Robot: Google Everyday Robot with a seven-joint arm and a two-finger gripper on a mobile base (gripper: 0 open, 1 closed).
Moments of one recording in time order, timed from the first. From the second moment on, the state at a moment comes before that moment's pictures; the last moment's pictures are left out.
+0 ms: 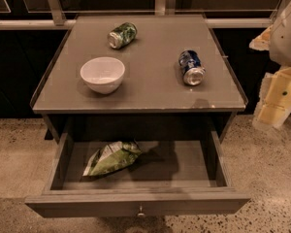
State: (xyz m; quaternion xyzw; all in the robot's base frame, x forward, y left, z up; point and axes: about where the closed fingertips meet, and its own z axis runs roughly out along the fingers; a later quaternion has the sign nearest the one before) arm 0.438 -0.217 0.976 -0.60 0.78 -0.03 0.16
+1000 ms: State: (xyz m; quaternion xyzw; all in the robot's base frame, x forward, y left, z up) arm 0.419 -0.188 0.945 -0.59 0.77 0.01 0.25
